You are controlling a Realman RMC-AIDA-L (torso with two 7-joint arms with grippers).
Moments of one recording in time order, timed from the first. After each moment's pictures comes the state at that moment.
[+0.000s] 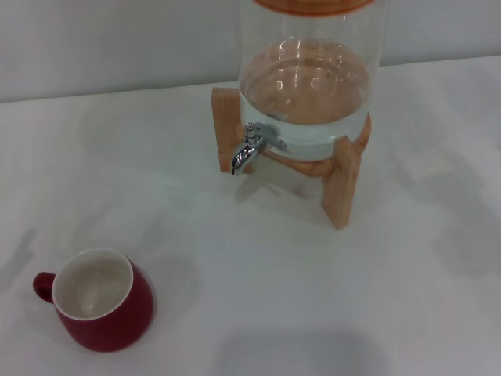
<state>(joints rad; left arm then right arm) -0.09 -2.08 0.82 0.63 -2.04 -1.54 2.12 0.08 2.00 2.58 0.90 -1.33 1.38 -1.66</state>
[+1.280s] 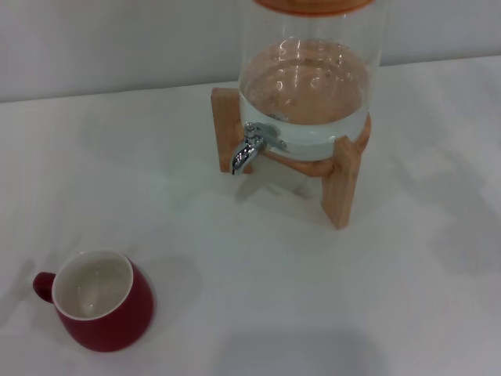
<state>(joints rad) -0.03 -2.08 0.82 0.59 -1.95 -1.51 2.05 0.08 1.99 2.58 0.91 -1.34 1.38 -1.67</state>
